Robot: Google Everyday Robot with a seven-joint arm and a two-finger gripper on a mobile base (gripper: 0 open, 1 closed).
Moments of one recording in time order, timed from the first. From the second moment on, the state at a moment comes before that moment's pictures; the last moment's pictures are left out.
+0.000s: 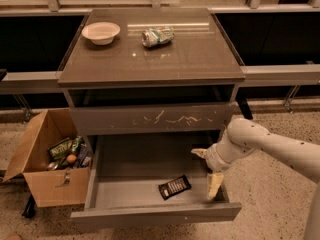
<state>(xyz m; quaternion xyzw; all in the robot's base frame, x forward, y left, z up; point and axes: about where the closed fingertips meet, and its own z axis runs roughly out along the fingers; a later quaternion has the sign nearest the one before) 0.542 -0.170 0.484 -0.74 0.62 0.16 0.18</state>
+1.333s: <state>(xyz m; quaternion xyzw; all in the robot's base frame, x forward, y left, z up) 0.570 -0.128 0.418 -0.73 0.62 0.19 0.22</state>
